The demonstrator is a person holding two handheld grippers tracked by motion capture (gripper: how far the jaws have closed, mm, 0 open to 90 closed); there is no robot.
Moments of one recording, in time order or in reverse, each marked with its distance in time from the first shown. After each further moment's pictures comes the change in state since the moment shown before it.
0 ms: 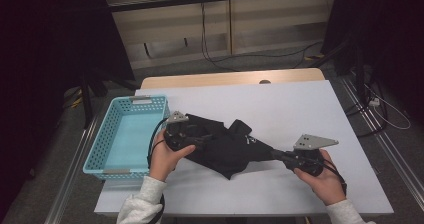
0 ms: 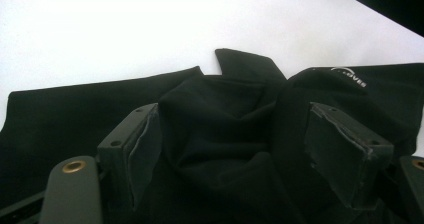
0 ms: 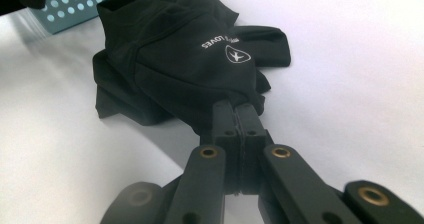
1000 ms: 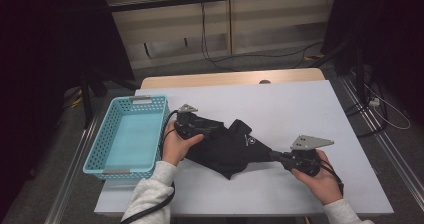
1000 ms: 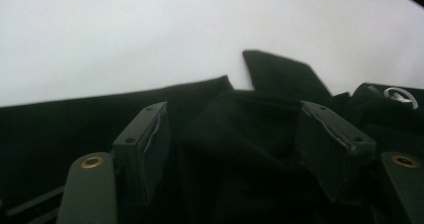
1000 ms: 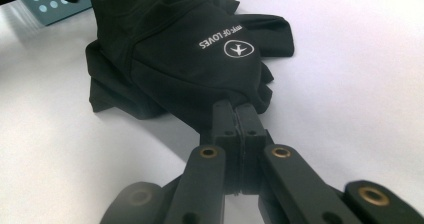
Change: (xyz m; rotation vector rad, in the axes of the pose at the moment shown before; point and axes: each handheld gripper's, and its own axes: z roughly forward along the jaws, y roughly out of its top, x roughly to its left) left arm 0.022 0.010 0.056 0.092 0.001 -0.067; right arm 0.000 -0.004 0.007 0.025 0.001 0.006
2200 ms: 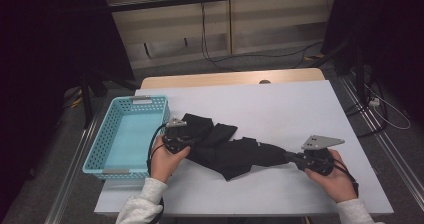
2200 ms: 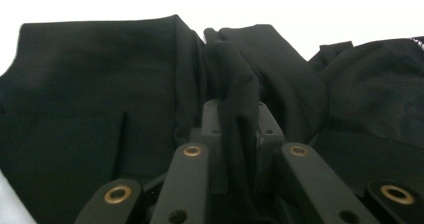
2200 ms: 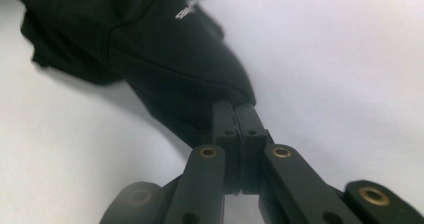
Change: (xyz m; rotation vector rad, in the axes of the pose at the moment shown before) left arm -0.010 -0.036 -0.043 0.000 0.068 -0.013; right arm -0.021 -0.014 -0.015 0.123 -0.085 -0.040
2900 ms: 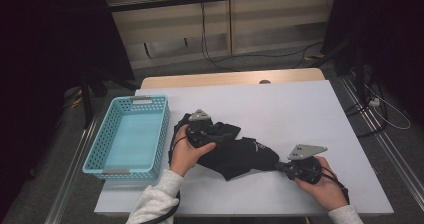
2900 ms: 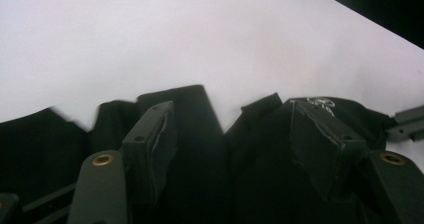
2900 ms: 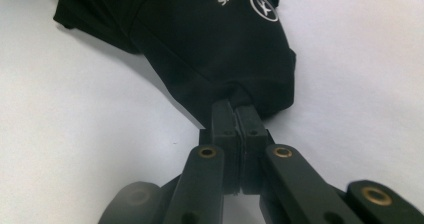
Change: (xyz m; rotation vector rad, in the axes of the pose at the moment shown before) left arm -0.045 0.037 0.051 -0.062 -0.176 0.083; right arm 0.025 -0.003 0.015 0.073 0.026 -0.062
